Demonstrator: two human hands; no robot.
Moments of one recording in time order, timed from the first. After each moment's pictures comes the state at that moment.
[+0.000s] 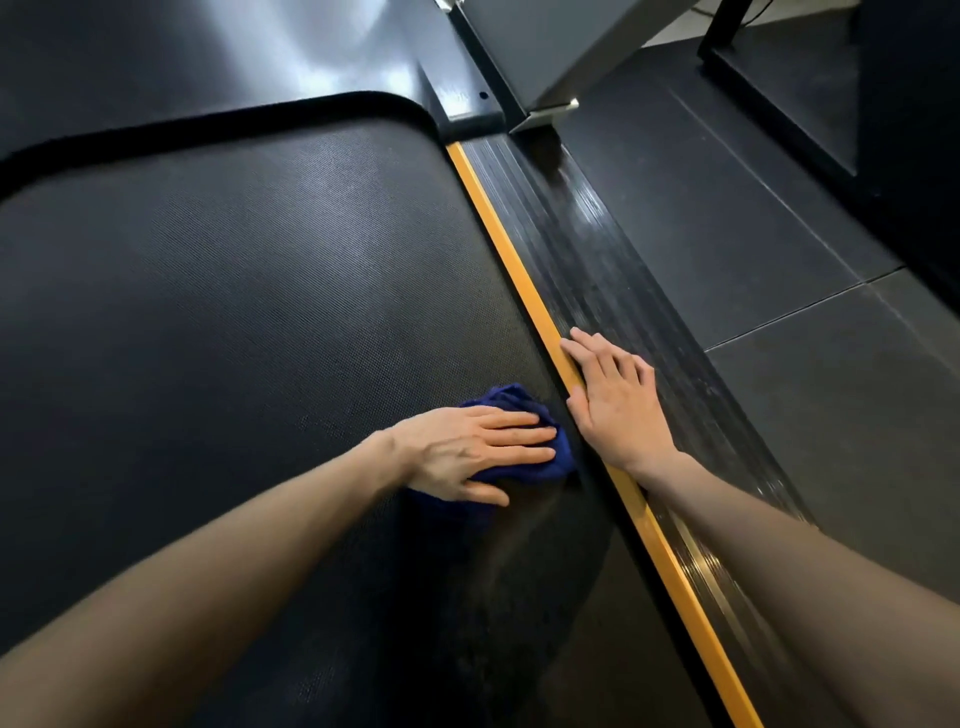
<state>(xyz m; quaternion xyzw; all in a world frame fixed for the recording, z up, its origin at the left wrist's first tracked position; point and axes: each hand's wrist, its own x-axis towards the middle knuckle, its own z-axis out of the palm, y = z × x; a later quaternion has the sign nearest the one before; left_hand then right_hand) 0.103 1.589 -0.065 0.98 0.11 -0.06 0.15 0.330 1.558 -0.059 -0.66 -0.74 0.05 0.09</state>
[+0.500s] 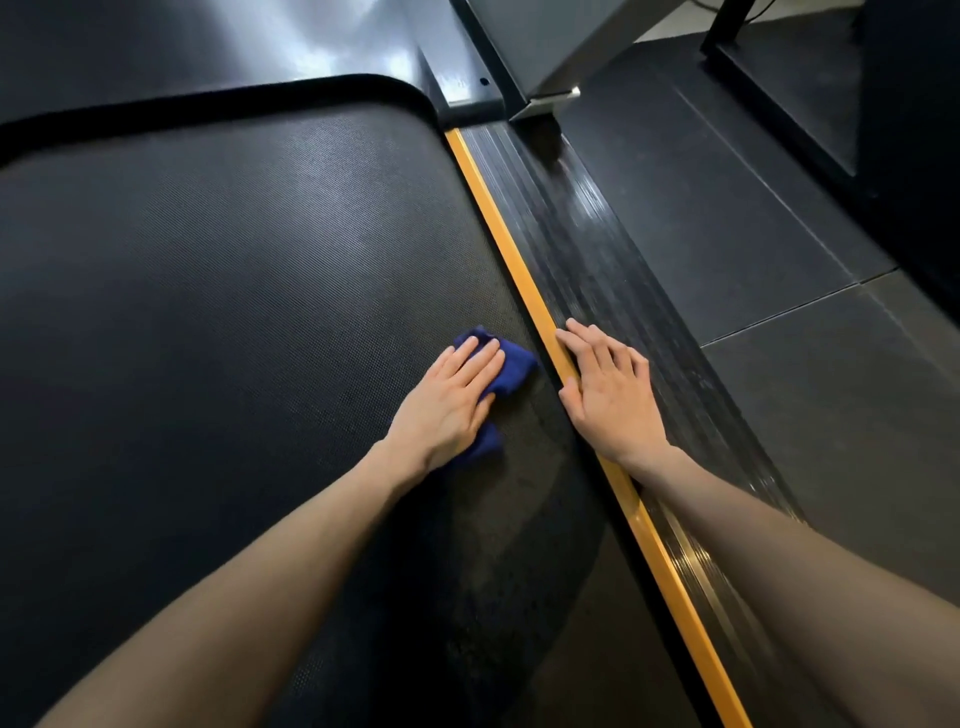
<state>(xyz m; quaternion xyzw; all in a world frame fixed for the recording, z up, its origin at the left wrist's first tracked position) 0.113 1.590 -0.081 0.89 0.43 0.06 0.13 0.329 1.558 -0.059 -0.66 -0.74 0.06 0.09</state>
